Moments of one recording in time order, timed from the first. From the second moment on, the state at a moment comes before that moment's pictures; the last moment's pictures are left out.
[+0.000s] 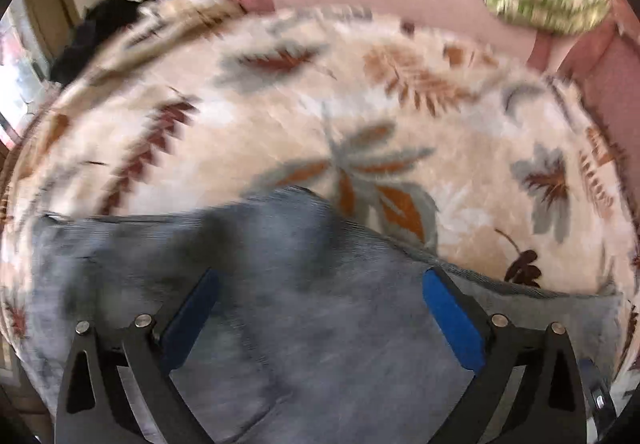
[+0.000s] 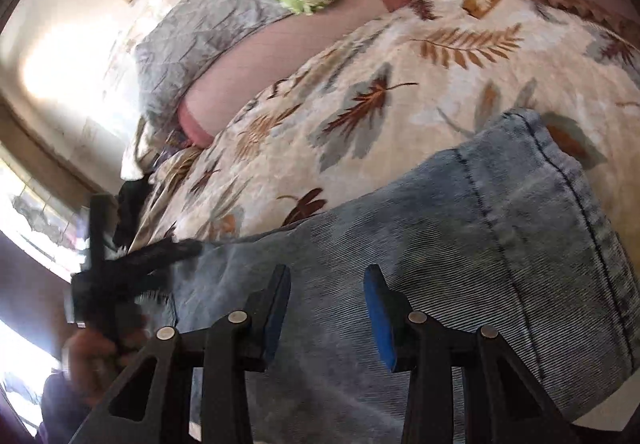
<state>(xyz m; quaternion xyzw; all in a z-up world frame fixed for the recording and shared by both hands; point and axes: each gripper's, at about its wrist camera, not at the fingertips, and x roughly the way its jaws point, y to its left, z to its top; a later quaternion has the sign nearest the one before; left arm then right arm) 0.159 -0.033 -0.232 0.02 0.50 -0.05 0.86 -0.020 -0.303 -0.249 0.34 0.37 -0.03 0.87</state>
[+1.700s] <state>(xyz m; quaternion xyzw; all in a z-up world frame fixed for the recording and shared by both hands) 0.055 0.051 -0.265 0.17 0.52 0.05 0.84 -0.004 -0.191 -0.259 0.19 0.46 0.13 0.86</state>
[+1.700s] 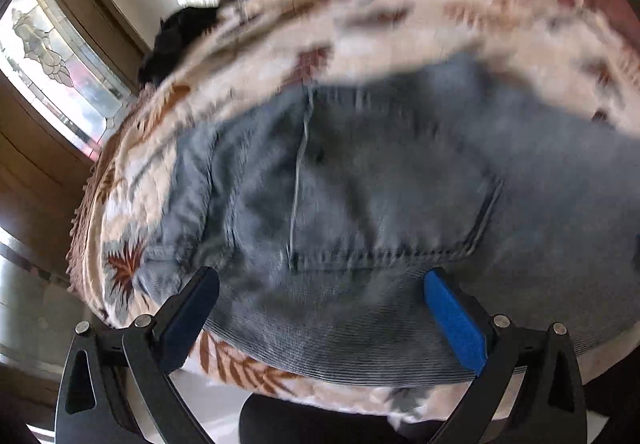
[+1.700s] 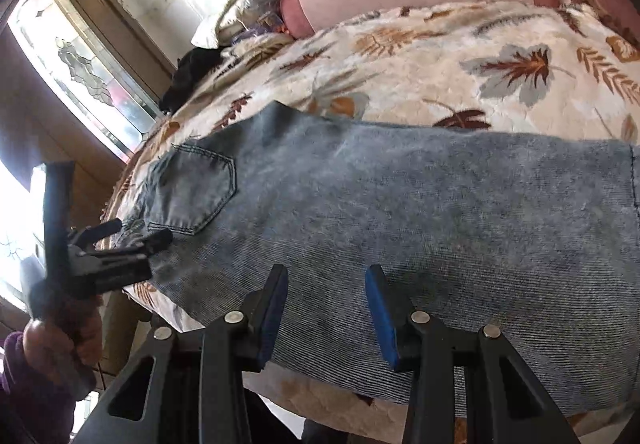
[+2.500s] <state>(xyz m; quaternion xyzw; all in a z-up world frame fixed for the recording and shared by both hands) 0.003 0.041 -0.129 0.12 0.36 0.05 0.93 -0.086 -0.213 -0.164 0.10 0.27 0.02 0.96</state>
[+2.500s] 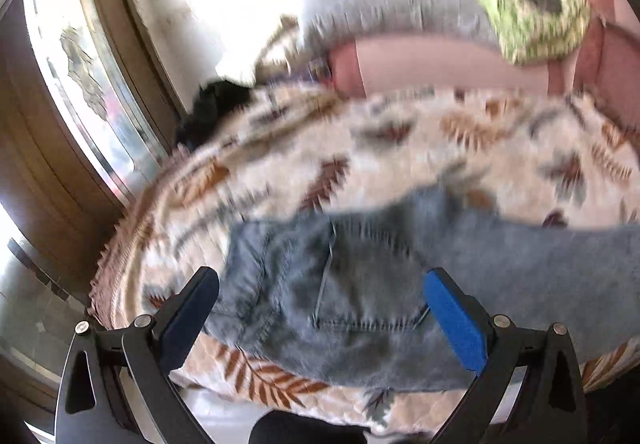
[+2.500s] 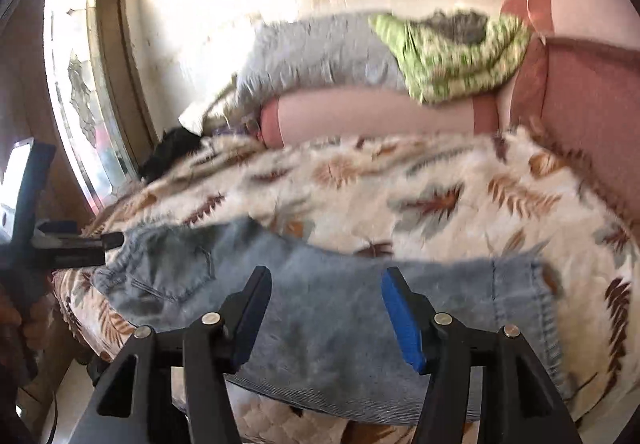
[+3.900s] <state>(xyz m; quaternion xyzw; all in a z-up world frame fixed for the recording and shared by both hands) 0.029 -0.019 -0.258 0.14 0.52 -0.05 0.84 -0.076 -0.349 -0.259 0.26 0.46 -0.11 0.84</state>
